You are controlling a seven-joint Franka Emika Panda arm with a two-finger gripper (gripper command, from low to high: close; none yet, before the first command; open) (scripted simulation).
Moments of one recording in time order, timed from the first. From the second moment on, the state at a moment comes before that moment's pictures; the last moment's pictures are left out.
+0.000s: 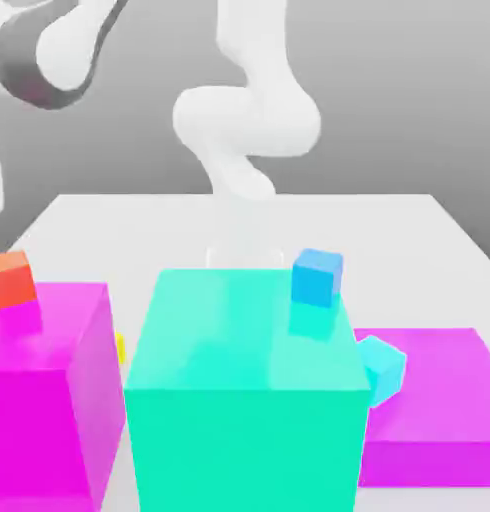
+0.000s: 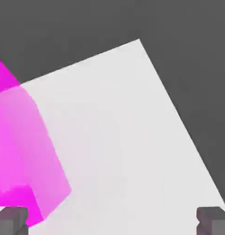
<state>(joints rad) -0.34 -0.12 -0.55 -2.57 -0.13 2.55 0.46</state>
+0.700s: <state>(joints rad) -0.67 0.22 -0.04 -2.91 0.33 3.13 0.47</state>
